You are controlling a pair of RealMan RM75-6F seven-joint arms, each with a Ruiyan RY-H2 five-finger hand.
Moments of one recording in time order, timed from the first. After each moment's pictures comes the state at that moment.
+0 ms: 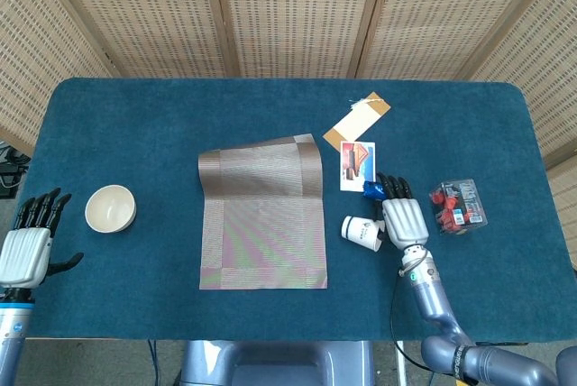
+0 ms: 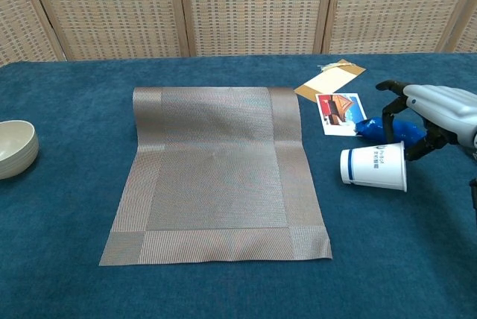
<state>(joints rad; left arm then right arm) -0.16 -1.29 -0.07 -1.43 1.43 1.42 0.03 0.51 -1.63 0.20 -1.38 -1.16 1.12 -0.32</state>
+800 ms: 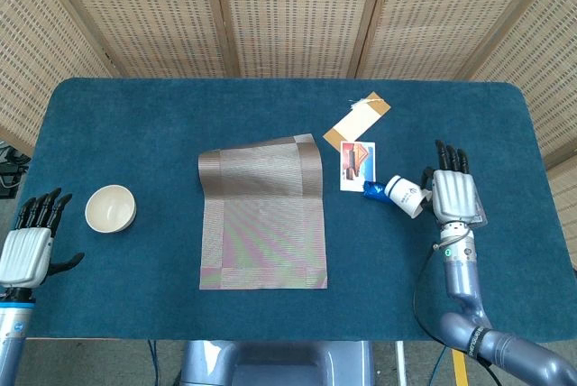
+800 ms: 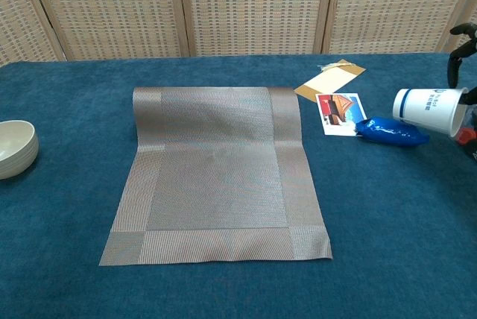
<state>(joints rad) -0.16 -1.29 -0.07 -1.44 1.42 1.41 0.04 0.51 -1.56 0.33 -1.29 -1.04 1.20 -0.37</state>
